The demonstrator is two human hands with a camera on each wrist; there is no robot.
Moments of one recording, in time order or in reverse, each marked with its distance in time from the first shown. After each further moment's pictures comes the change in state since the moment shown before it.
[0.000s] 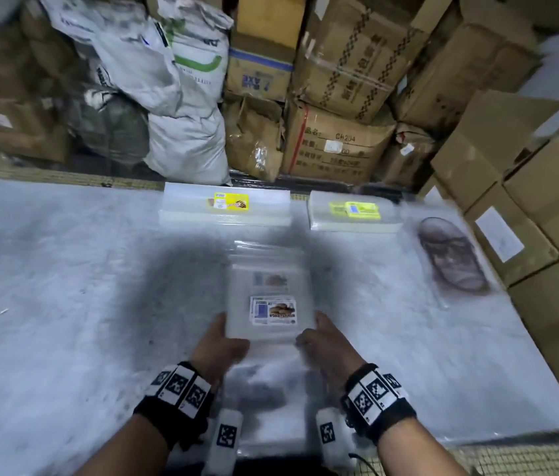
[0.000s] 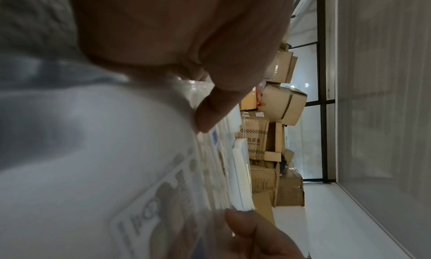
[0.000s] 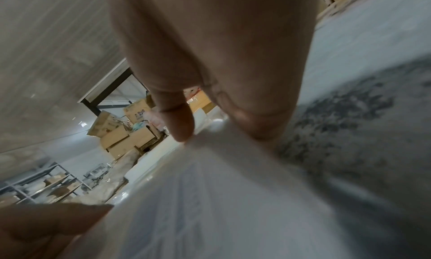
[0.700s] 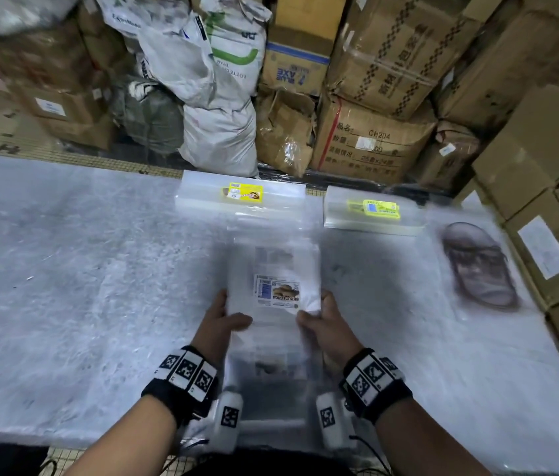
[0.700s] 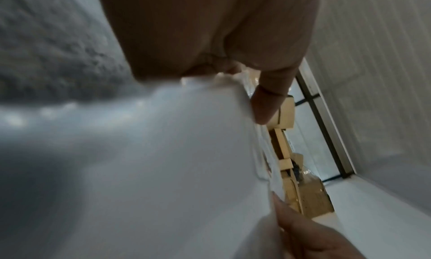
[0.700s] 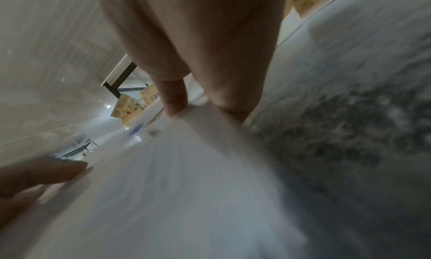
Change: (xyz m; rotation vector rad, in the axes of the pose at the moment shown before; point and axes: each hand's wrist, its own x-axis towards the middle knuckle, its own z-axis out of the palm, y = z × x) left_hand -0.009 0.008 0.022 -0.251 0.032 0.123; right_hand 0.029 -0.002 -0.016 0.118 -0.067 -0.172
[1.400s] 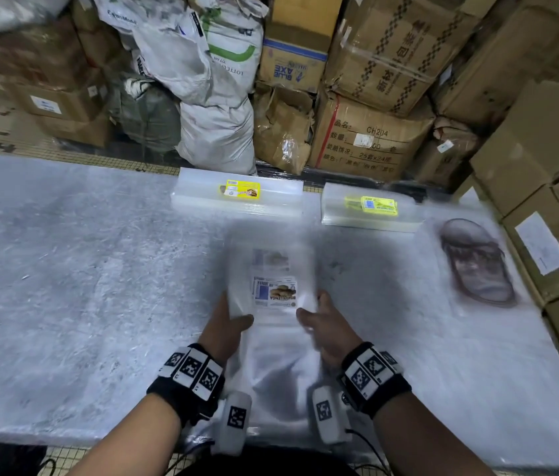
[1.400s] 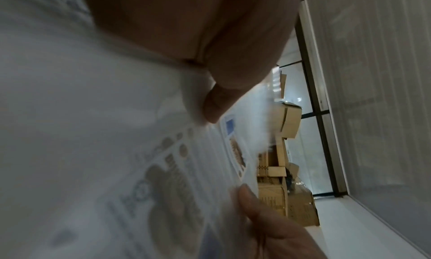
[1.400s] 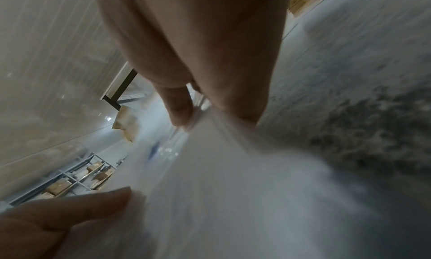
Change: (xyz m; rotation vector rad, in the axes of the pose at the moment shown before) left_hand 0.000 0.000 0.010 0.297 0.028 0.063; right_hand -0.001 -0.008 0.000 -0.037 0.000 0.056
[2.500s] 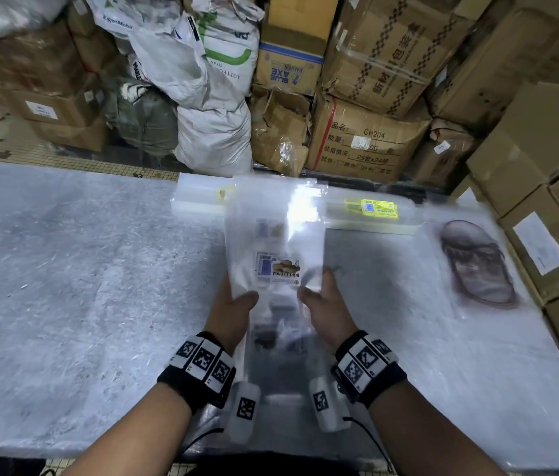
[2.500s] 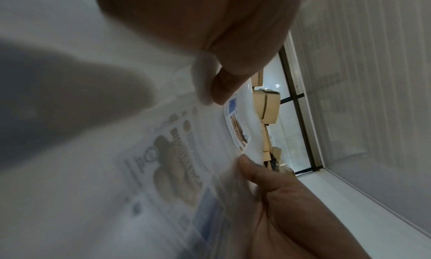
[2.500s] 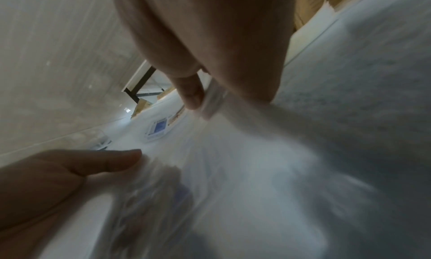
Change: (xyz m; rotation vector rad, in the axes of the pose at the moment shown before) left_hand 0.002 0.039 0.012 -0.087 0.052 0.106; right_hand 0.010 -0.026 0.011 -0.052 0.091 -0.289
